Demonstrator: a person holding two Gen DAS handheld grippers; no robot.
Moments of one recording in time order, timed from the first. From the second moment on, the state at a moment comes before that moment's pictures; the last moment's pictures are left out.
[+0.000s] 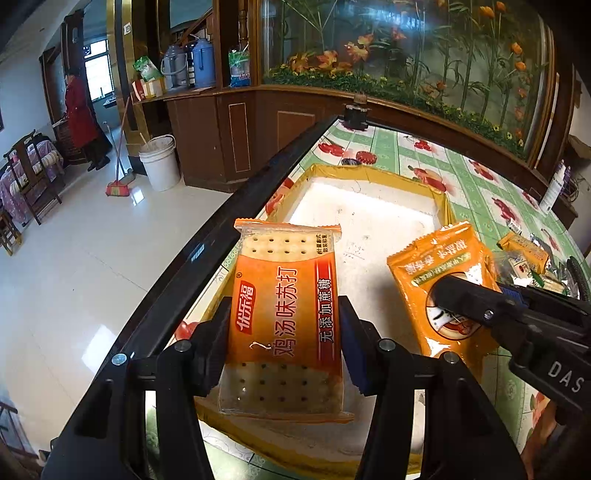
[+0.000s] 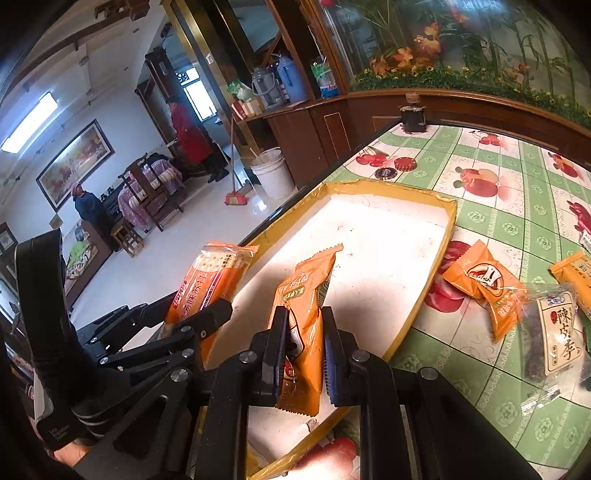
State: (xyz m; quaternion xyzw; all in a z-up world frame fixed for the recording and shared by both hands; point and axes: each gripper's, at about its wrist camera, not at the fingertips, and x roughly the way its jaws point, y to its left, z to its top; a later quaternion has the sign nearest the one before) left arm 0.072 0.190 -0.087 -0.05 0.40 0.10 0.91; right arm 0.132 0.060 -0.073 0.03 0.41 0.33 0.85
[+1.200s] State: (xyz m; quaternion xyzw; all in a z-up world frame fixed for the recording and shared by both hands) left arm 0.043 0.131 -0.045 -0.01 0.35 0.10 0.93; right arm 0.100 -0.079 -0.035 0.08 0.34 0.22 0.91
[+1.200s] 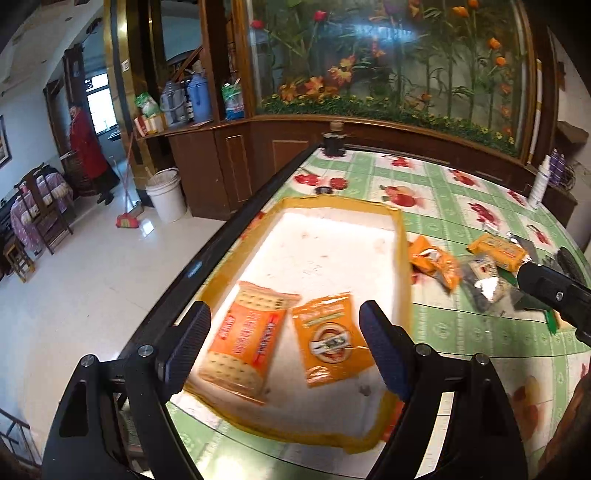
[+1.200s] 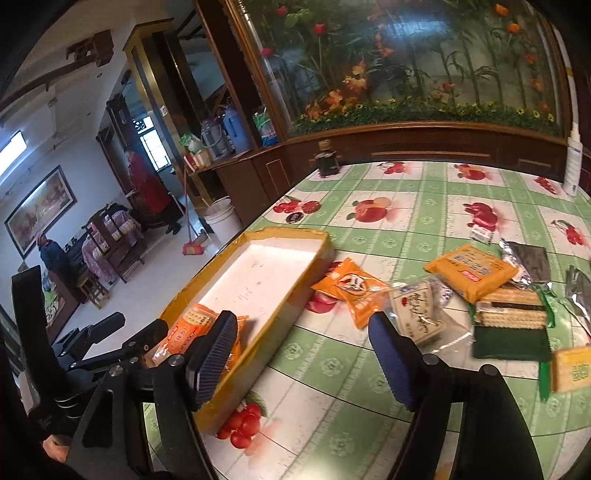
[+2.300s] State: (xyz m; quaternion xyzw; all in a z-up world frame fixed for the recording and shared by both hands) left arm 0.065 -0.017 -0.069 0.00 0.40 -0.07 0.91; right arm 0.058 -0.275 -0.082 0.16 0.36 0.06 0.92
